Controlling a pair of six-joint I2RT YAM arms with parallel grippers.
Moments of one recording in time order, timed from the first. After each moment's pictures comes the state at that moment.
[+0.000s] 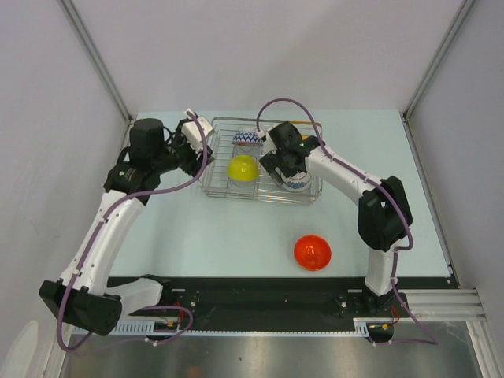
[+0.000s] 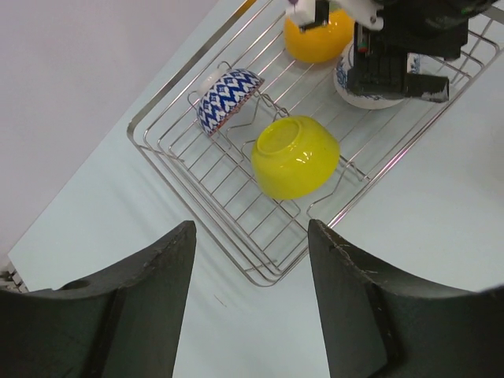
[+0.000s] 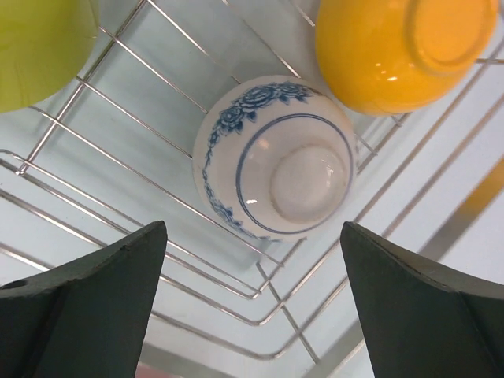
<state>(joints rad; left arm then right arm) -0.28 1.15 1.29 -0.56 0.40 0.50 0.64 1.93 1.63 -0.69 0.24 -0.14</state>
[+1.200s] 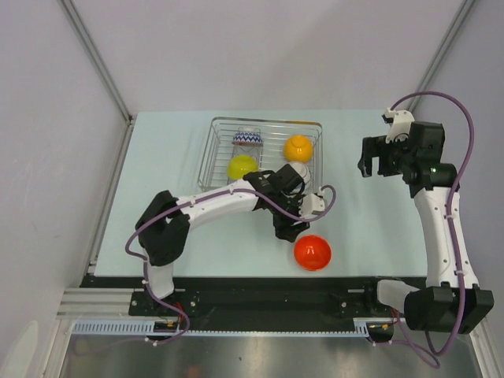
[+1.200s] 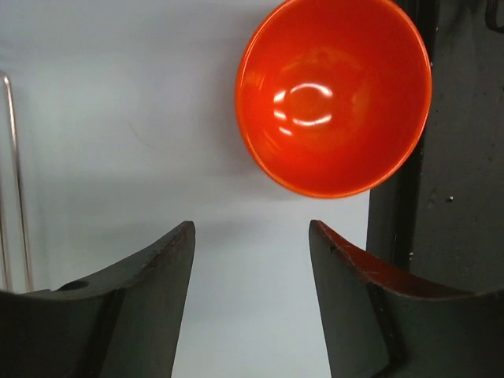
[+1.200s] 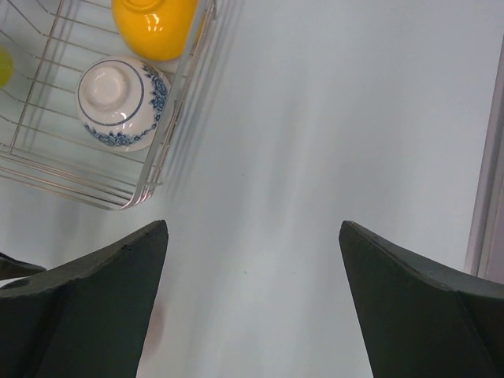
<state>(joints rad) -0.95 1.86 1.46 -0.70 0.47 0.47 -0.06 1.19 1.30 -0.75 -0.24 -0.16</state>
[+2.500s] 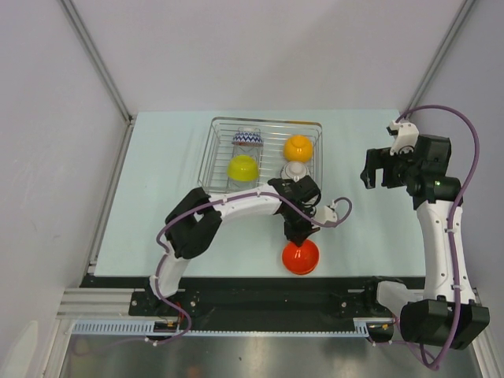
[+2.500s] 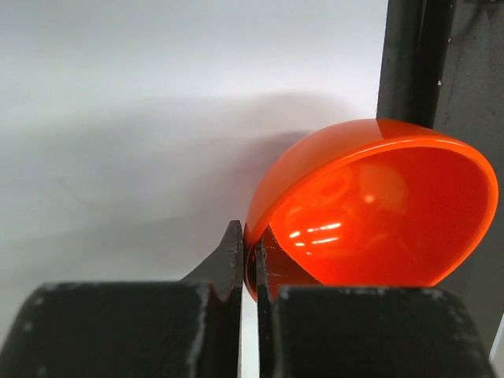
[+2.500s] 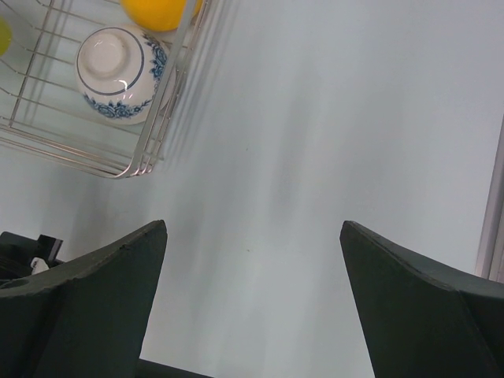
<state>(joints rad) -1.02 2.10 1.63 -0.76 0.51 0.43 -0.14 1.08 1.19 -0.77 -0.32 -0.19</state>
